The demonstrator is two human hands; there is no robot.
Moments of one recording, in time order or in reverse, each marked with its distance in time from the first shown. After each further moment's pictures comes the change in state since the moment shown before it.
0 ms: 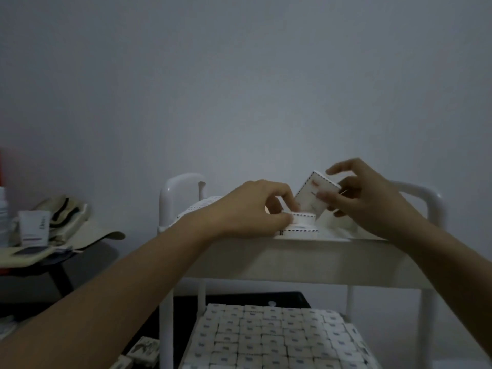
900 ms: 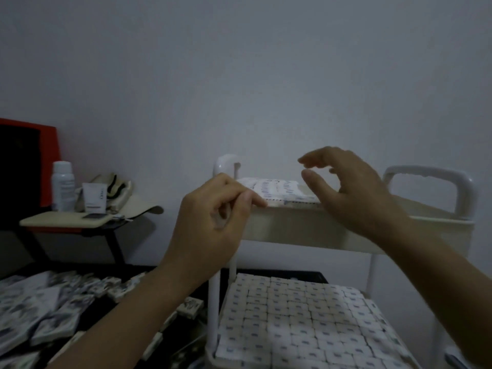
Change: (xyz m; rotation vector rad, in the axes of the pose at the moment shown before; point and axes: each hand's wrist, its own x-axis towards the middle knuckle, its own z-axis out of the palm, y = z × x) left_hand -0.137 -0.013 -0.003 -0.082 0.758 0.169; right_hand -0.040 -0.070 0.050 -0.224 0.061 -0.370
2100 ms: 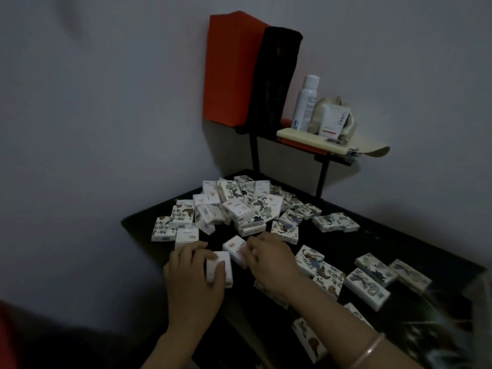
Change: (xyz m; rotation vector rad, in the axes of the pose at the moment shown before) left_hand -0.336 -0.133 -0.273 1.094 0.148 -0.918; right_hand -0.117 -0.319 0.420 0.260 -0.827 -0.368
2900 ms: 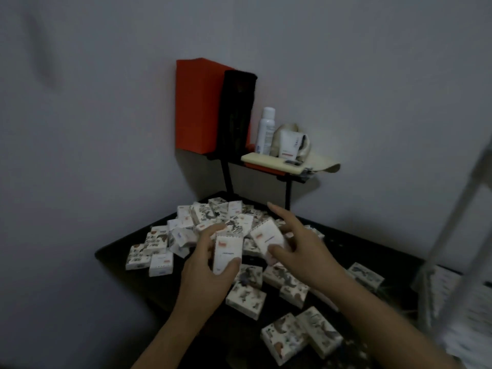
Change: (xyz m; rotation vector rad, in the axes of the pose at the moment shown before) left_hand 0.029 0.095 -0.041 -0.728 -0.319 -0.044; right_hand -0.076 0.031 -0.130 0.527 0.206 0.091
